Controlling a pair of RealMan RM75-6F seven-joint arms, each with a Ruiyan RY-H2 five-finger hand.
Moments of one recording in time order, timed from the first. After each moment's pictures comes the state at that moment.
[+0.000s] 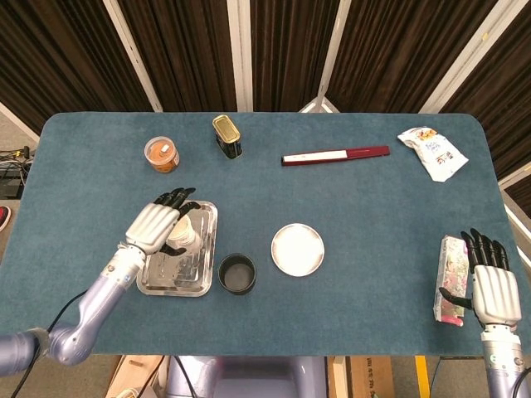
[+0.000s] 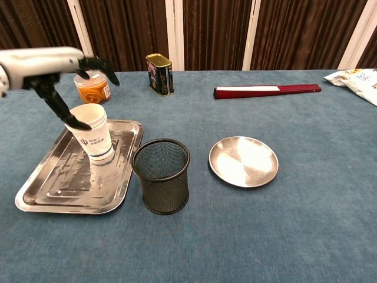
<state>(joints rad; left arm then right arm) -0.73 -1.30 -0.15 -1.78 1.07 1.04 0.33 0.10 -1.23 0.13 -1.57 -1.34 1.42 -0.06</state>
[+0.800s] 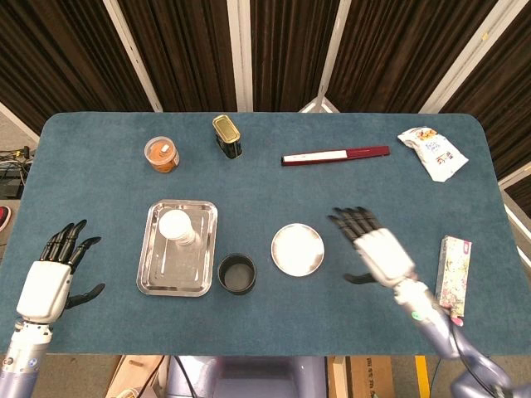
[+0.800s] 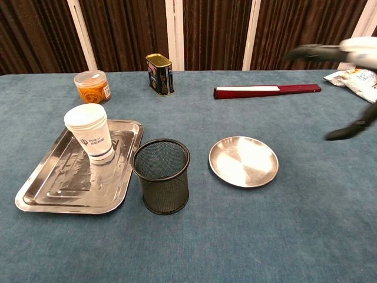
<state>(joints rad) -0.22 -1.31 0.07 -1.59 1.55 1.65 0.10 0.50 -1.18 0.19 -1.79 -1.53 1.01 -0.06</state>
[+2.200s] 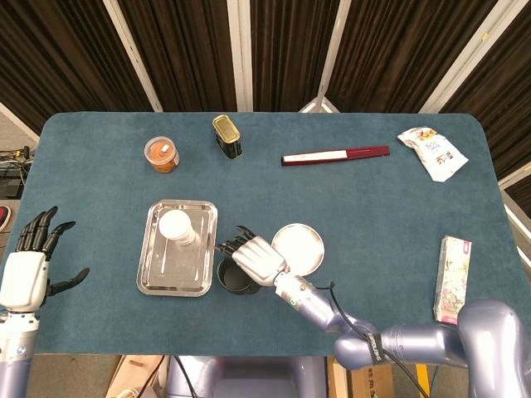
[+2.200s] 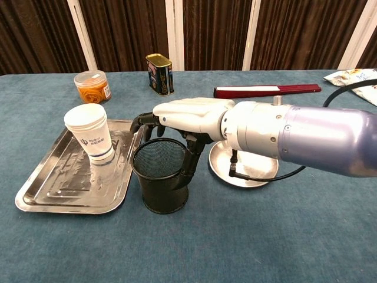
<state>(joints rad) -0.17 -1.33 -0.07 -1.53 1.50 1.63 -0.03 0.98 -1.65 0.22 -1.62 -1.03 0.80 -0.46</state>
